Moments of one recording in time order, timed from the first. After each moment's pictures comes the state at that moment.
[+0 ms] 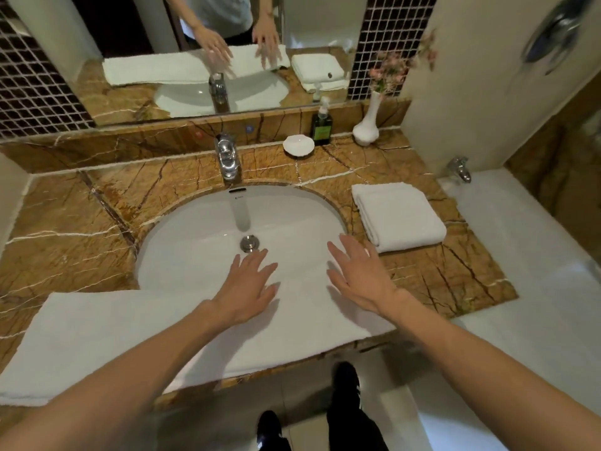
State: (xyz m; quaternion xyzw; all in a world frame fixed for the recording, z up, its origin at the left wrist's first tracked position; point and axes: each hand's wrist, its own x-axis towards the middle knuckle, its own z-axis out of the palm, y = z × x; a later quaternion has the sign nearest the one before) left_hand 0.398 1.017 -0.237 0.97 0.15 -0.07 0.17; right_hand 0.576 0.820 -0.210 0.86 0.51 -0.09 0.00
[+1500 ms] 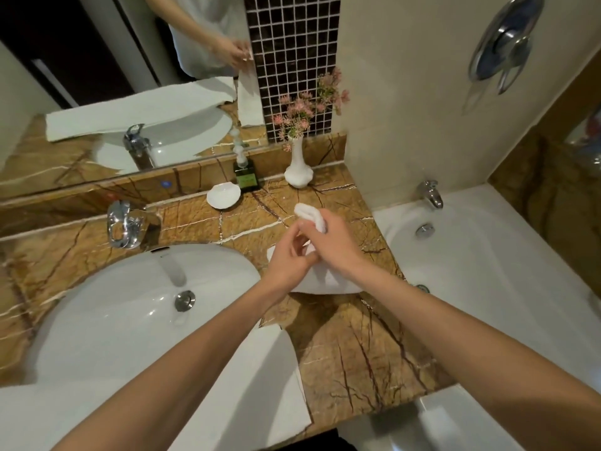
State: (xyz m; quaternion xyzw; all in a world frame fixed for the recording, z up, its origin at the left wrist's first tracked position) left_hand 0.723 0.882 -0.139 0.70 0.23 0.13 0.66; right_hand 0.812 0.816 -0.131 0.80 0.27 -0.23 -0.48
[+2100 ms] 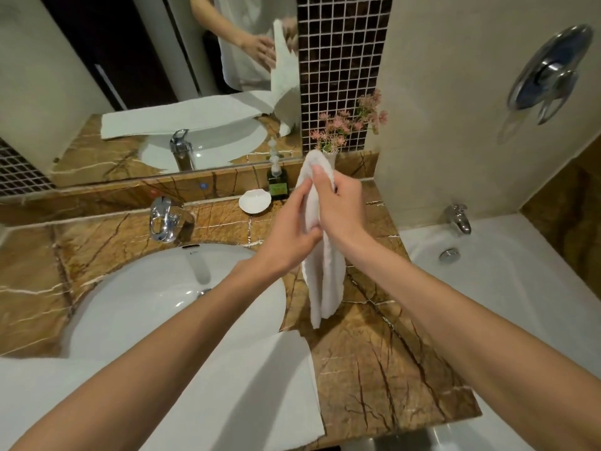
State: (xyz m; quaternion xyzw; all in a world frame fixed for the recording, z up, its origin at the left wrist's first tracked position) left_hand 0.710 0.929 -0.079 0.84 0.17 0.23 0.45; right_hand 0.794 0.867 -0.056 0.70 0.29 -0.11 -0.65
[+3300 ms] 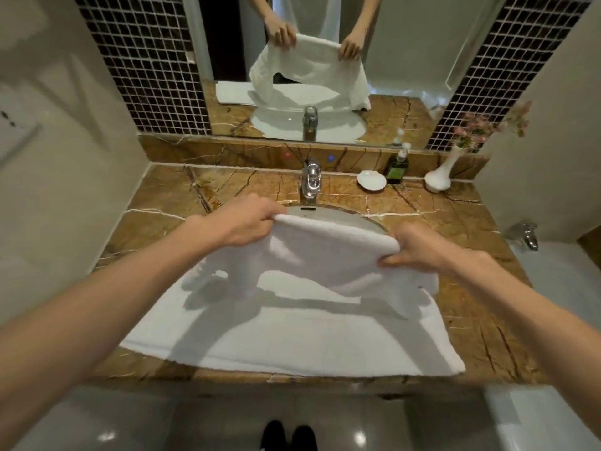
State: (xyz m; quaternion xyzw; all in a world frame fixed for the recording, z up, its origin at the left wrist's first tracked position) left_hand 0.342 1.132 -0.068 0.97 0.18 0.00 0.16; right_hand 0.592 0.912 -0.081 0.79 0.58 -0.17 -0.04
